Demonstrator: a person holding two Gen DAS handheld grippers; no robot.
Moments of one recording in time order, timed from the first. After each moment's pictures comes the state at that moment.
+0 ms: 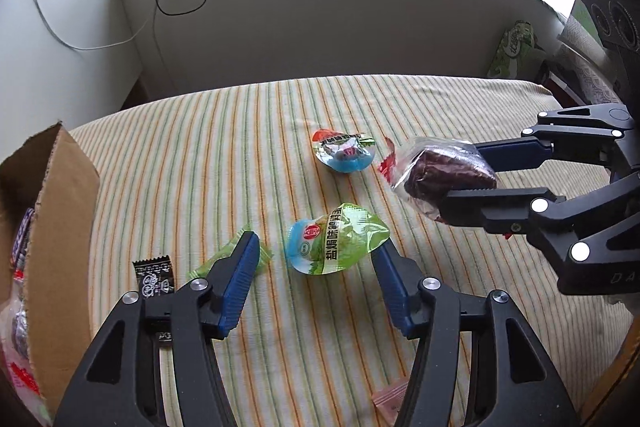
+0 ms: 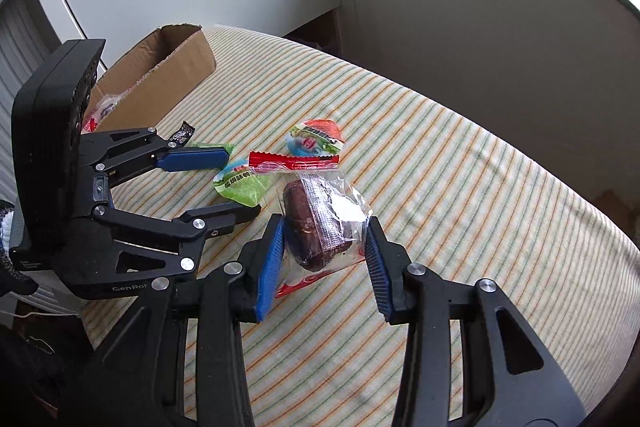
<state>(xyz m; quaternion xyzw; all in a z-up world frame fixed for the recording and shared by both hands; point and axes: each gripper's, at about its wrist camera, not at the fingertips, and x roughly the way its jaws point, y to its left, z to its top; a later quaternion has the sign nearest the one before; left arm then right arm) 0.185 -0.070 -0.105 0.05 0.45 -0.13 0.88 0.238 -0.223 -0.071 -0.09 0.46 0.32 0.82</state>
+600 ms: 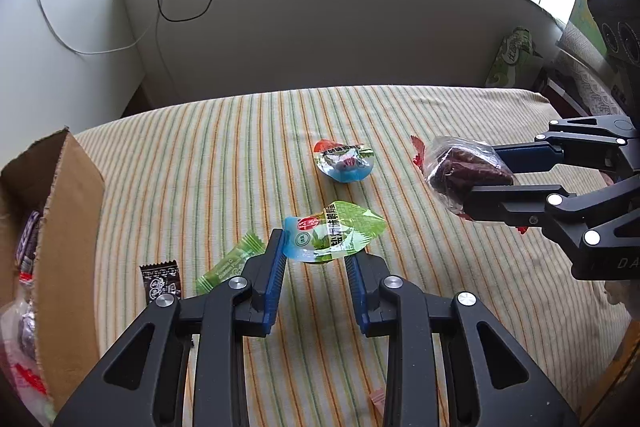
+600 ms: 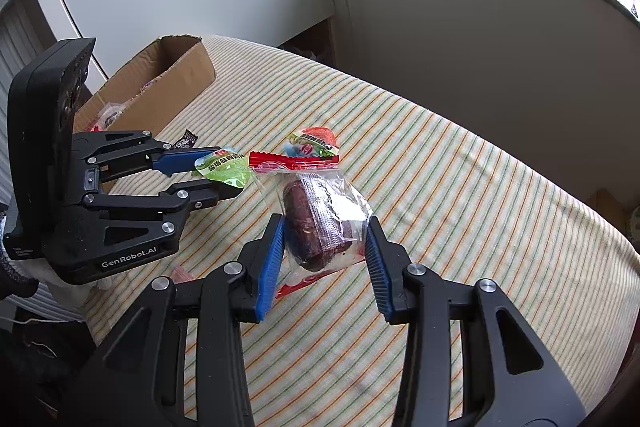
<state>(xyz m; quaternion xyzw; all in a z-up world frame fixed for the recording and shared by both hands) 0.178 -0.068 -0.091 0.04 0.43 -0.13 0.89 0.230 -0.225 -0.059 -0.08 0.45 0.31 0.83</state>
